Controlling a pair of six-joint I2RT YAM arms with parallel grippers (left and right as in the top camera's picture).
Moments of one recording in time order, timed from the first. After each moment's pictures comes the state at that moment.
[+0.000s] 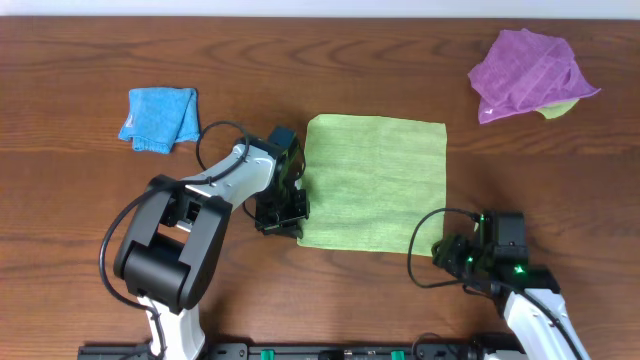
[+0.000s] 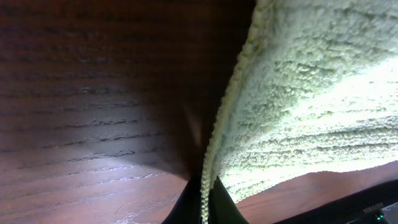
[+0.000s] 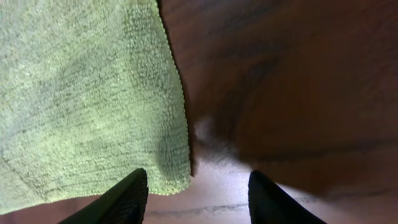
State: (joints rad) left arm -0.43 1.96 1.15 -0.92 0.46 -0.47; right arm -0.01 1.01 0.35 -0.53 -0.18 0.56
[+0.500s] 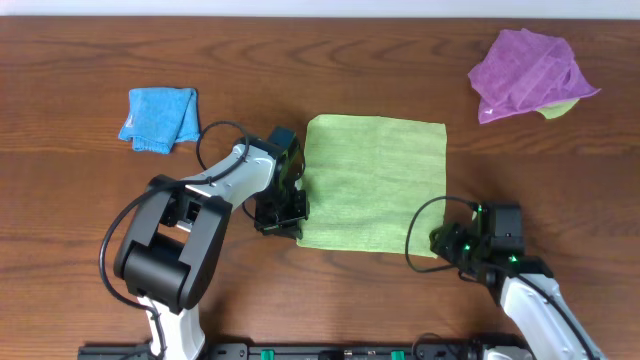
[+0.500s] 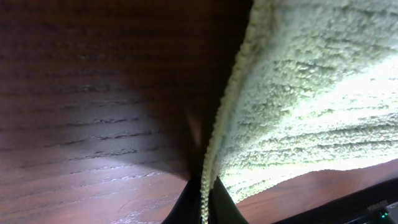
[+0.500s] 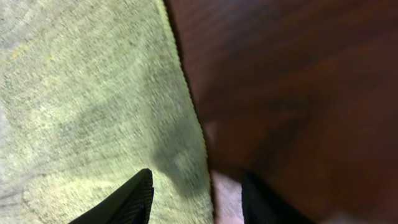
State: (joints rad) left arm -0.43 1.96 1.15 -0.93 0.46 -0.46; right arm -0.01 1.16 0.36 -0.33 -0.21 0.60
